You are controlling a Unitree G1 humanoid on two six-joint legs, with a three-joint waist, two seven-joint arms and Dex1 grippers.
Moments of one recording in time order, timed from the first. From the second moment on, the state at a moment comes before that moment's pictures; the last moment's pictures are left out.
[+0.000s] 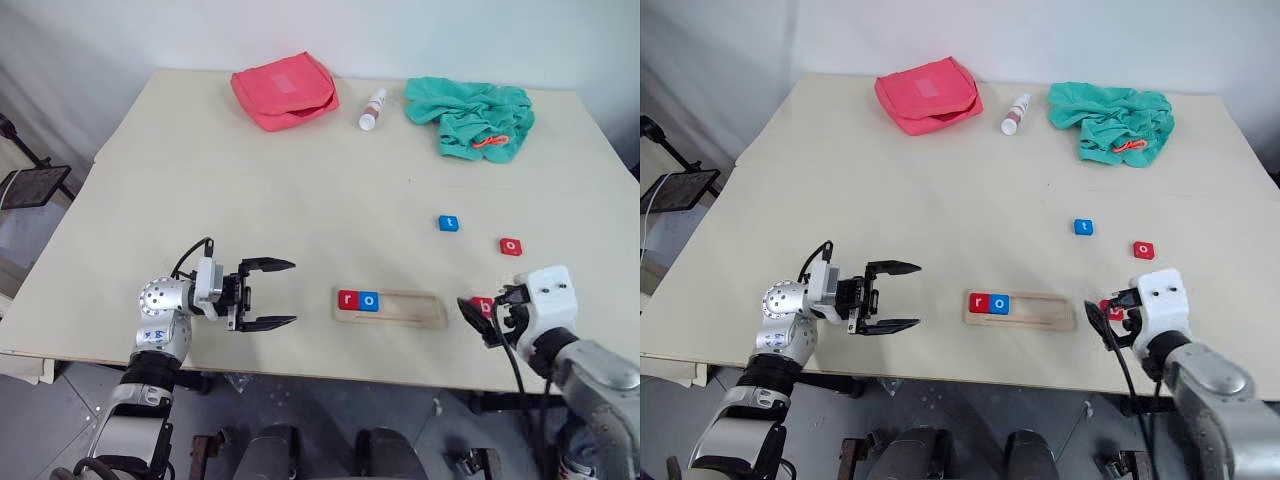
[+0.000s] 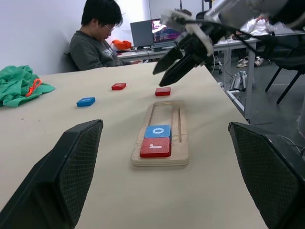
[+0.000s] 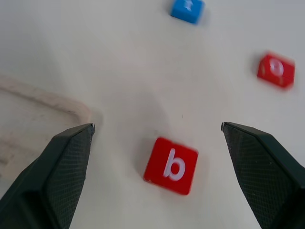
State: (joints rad) left arm -0.50 0.43 -0.01 0.53 -0.55 -0.40 -1.50; right arm 0.09 -0.66 -0.36 -0.67 0.43 0.93 0.39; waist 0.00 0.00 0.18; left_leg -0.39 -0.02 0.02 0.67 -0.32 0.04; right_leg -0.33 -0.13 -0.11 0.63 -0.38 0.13
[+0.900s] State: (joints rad) left arm -0.37 0.44 0.01 0.39 -0.55 -0.40 -1.50; right arm -0.38 -1.11 0.12 0.20 0.14 0.26 1.30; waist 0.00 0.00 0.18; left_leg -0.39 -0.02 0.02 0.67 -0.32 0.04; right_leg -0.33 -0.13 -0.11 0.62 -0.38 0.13
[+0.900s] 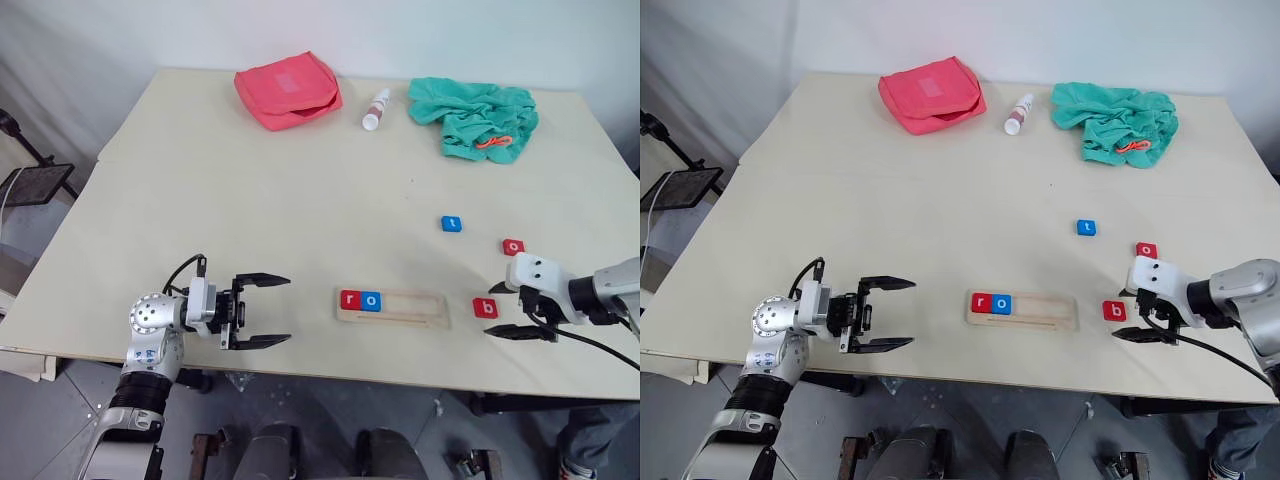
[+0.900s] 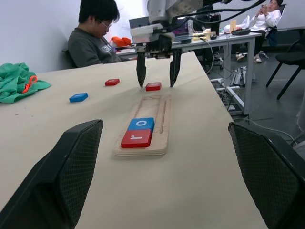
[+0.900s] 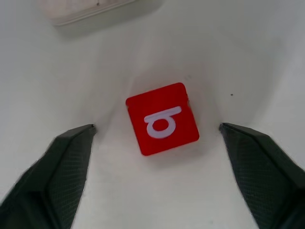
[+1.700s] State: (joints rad) left arm -0.44 0.42 0.02 0.48 -0.54 -0.43 -1.50; right arm -0.63 -1.00 0.19 -0.19 0.19 0.74 1.26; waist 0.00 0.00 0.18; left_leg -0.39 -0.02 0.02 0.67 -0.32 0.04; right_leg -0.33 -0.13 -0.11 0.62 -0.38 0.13
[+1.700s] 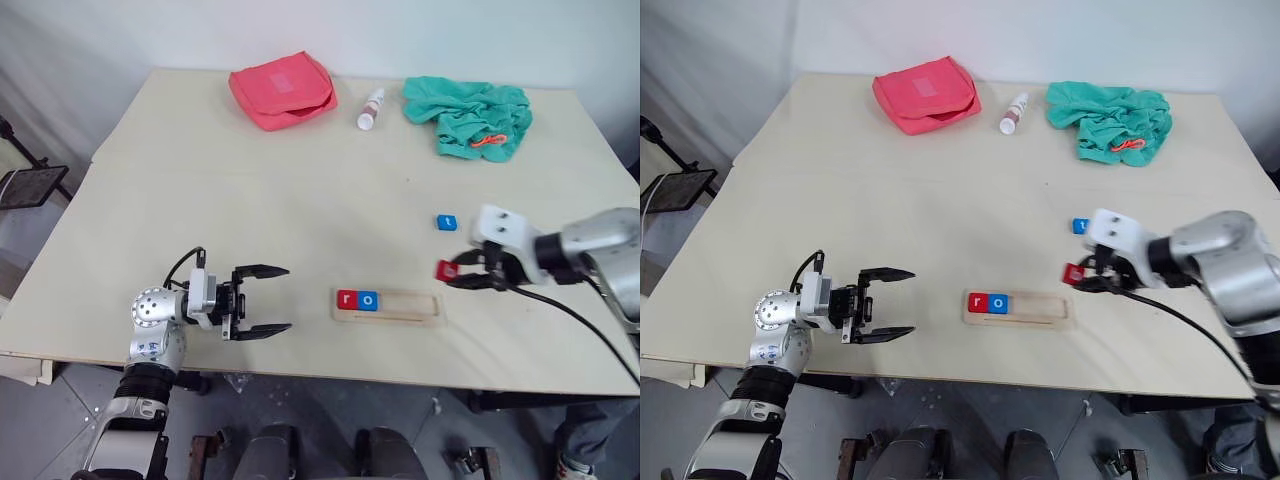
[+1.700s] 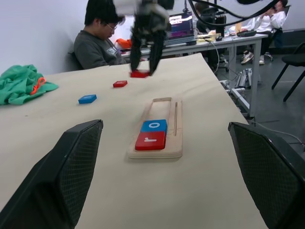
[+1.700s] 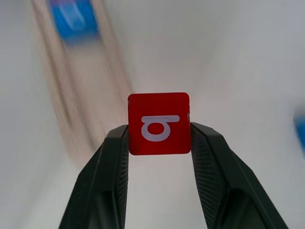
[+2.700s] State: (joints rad) left arm -0.41 0.43 0.02 0.45 -0.54 -0.44 -1.50; right arm -0.67 -0.89 0.46 -0.27 0.13 0.81 1.19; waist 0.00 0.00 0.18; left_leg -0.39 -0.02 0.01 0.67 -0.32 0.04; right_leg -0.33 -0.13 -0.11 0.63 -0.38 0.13
